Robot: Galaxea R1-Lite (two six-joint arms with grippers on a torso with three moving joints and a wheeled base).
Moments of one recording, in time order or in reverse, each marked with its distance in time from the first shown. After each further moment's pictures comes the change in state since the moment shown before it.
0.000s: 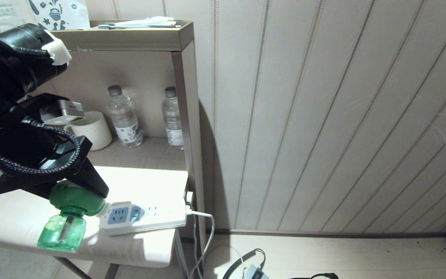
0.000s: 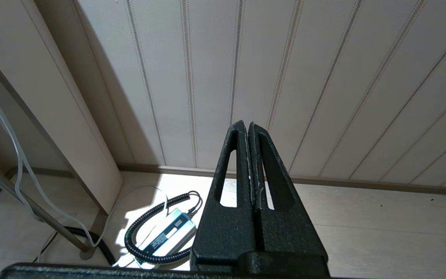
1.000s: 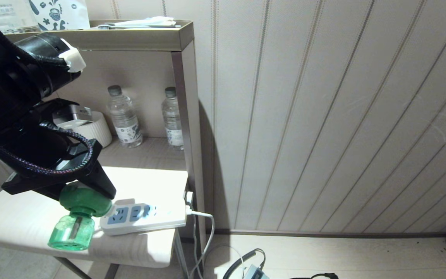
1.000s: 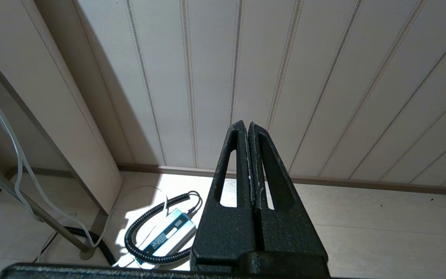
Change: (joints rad) left arm -0.013 0.027 0.003 -0.009 -0.001 -0.025; right arm -0.001 0.000 0.001 0.000 -0.001 0.000
